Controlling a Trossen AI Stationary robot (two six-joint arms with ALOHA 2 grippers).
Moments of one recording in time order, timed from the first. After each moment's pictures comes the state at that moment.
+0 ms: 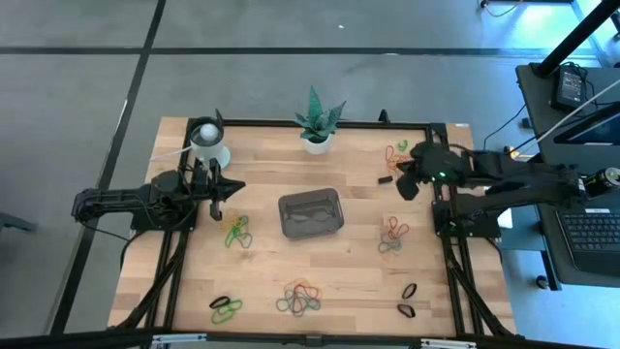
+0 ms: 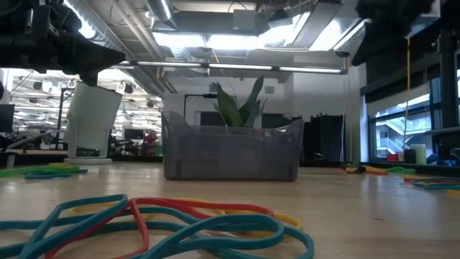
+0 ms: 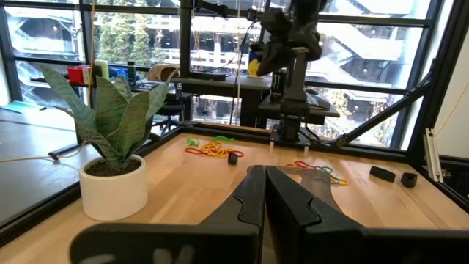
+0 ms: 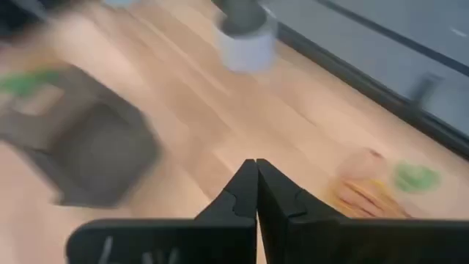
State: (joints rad) left arm 0.09 0.01 0.01 0.08 -0.12 -0.09; right arm -0.09 0.84 0.93 -0.94 0.43 0.54
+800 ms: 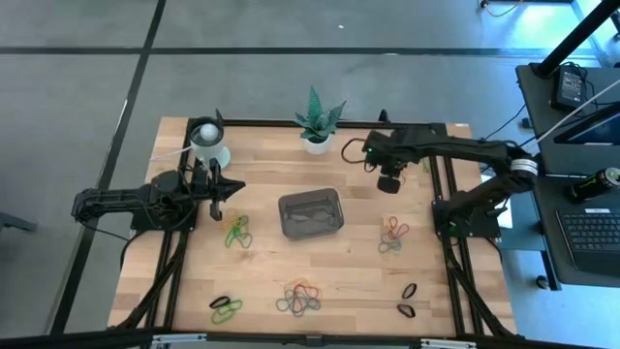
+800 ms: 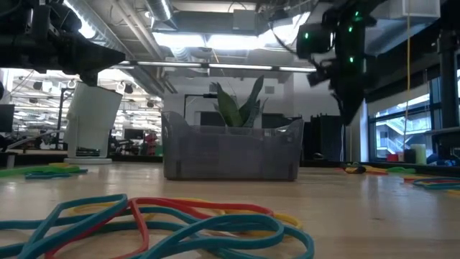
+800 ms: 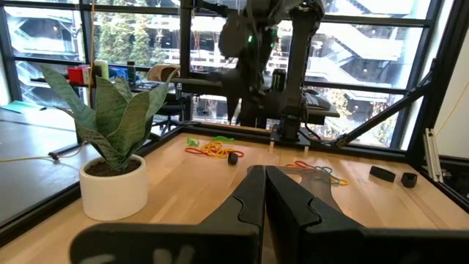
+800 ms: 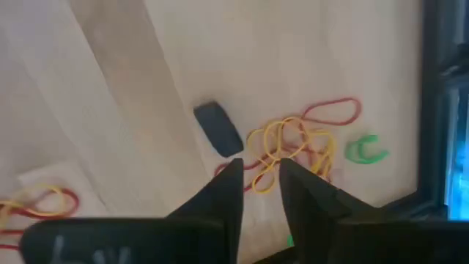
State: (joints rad) left arm 0.09 0.01 0.01 0.08 -0.12 -0.09; right arm -0.40 1.48 1.08 -1.10 0.25 -0.17
